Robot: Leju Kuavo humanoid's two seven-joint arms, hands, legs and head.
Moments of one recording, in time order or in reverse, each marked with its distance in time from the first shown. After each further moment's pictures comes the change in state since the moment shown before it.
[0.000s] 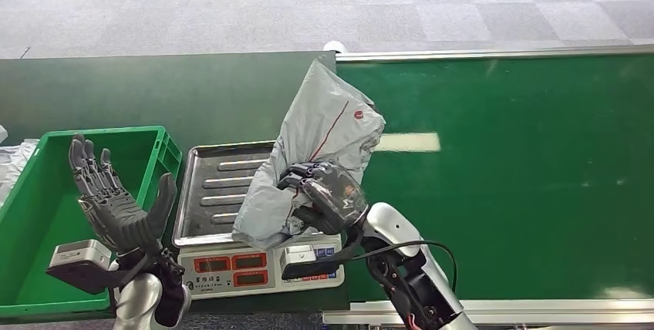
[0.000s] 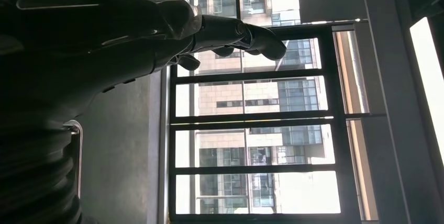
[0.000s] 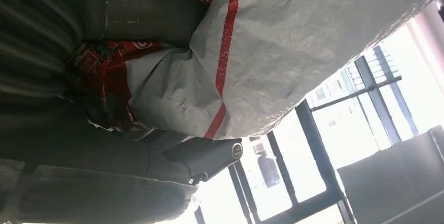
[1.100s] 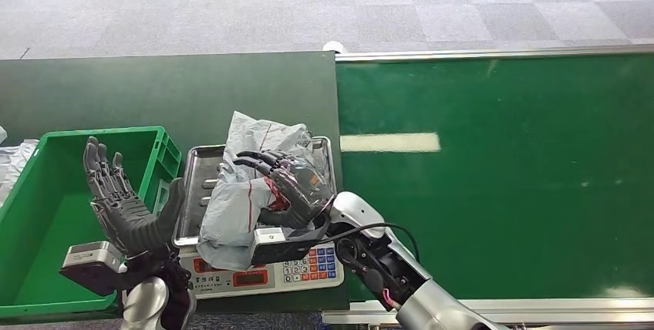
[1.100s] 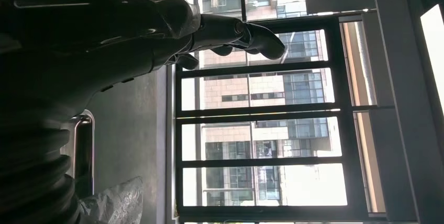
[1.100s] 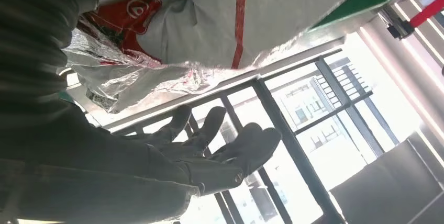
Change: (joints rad) left arm 0.011 0.012 -0.038 0.022 0.008 0.024 0.000; right arm -0.192 0.066 0.218 0.290 -0.342 -0.081 0.026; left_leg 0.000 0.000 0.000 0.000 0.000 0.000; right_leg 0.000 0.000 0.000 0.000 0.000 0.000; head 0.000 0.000
